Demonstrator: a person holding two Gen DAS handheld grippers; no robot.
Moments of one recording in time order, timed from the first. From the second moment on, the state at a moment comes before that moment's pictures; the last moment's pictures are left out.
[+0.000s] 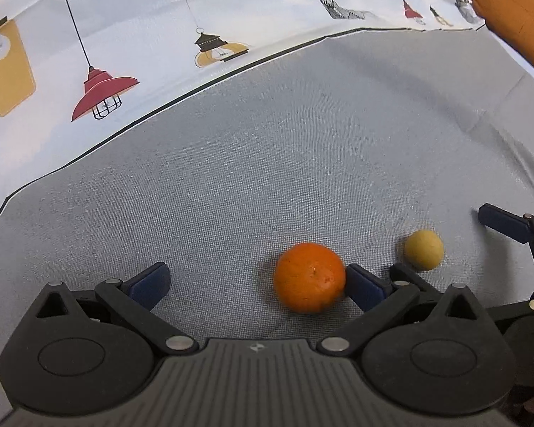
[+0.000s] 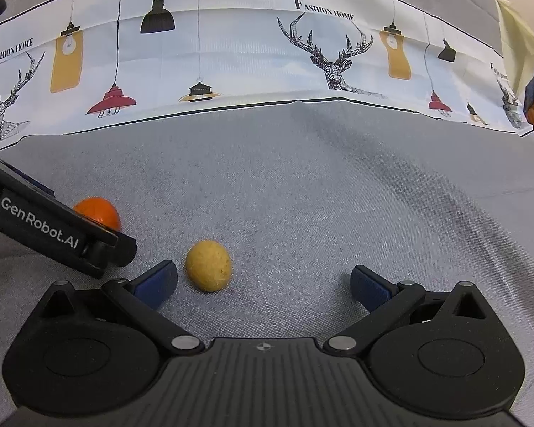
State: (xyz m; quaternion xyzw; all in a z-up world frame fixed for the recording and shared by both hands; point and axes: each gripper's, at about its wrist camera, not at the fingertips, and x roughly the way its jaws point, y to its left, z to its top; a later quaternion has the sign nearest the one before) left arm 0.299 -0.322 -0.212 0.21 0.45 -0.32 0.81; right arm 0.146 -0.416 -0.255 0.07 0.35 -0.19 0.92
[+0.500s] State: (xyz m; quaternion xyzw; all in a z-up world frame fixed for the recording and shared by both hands) left arm 0.255 -0.270 -0.146 0.18 0.47 -0.27 0.82; right arm 0.130 -0.420 -0.246 0.06 0.30 -0.24 0.92
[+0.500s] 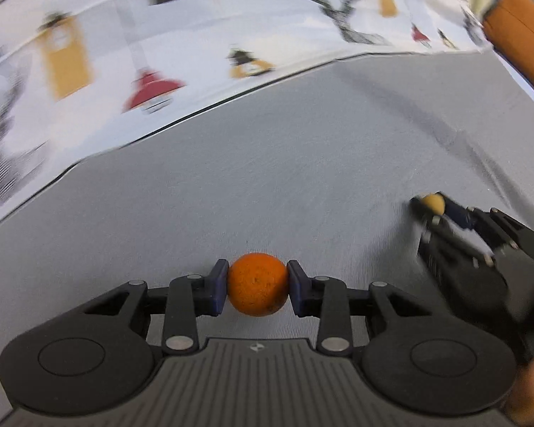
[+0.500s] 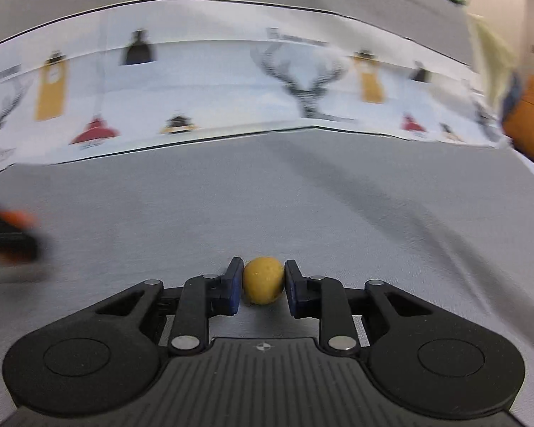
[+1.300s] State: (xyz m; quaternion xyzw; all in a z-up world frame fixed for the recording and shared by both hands) left arm -0.031 0.022 0.003 0.12 0.44 -0.08 0.88; right arm -0.130 -0.167 -0.026 0.04 0.26 0.10 0.96
